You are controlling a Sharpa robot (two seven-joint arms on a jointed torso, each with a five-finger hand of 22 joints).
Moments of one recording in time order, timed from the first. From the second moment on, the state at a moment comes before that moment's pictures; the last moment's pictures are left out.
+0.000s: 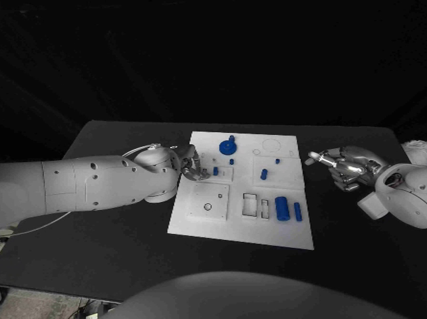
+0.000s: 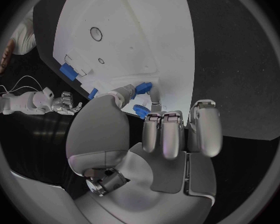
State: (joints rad) left arm 1.18 -0.77 -0.23 1.50 -1.32 -0.30 -0.59; left_hand 1.03 -0.24 0.50 0.29 0.14 0.87 0.04 0.43 1.00 1.47 -0.06 1.57 1.31 1.47 -0.11 1.57 1.31 0.03 1.47 0.01 1.42 1.31; right arm 1.23 -0.97 -0.23 1.44 -0.54 -0.11 0.09; right_hand 1.23 0.27 -0.25 0.28 0.45 0.64 0.14 0.44 0.35 1.46 0.08 1.57 1.45 1.47 0.03 1.57 1.31 0.03 1.43 0.14 1.48 1.31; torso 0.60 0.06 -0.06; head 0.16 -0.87
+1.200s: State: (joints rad) left arm 1.19 -0.86 -0.23 1.55 -1.31 -0.41 -0.46; left_hand 1.20 -0.22 0.51 0.28 0.08 0.84 0.04 0.46 0.98 1.47 -0.04 1.57 1.31 1.46 -0.09 1.57 1.31 0.03 1.47 0.02 1.42 1.31; right arm 1.23 -0.97 -0.23 1.44 -0.54 -0.11 0.08; right_hand 1.23 0.27 -0.25 0.28 0.45 0.64 0.14 0.44 0.35 1.46 0.08 1.57 1.45 1.47 0.03 1.57 1.31 0.03 1.43 0.14 1.48 1.31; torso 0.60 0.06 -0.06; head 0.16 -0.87
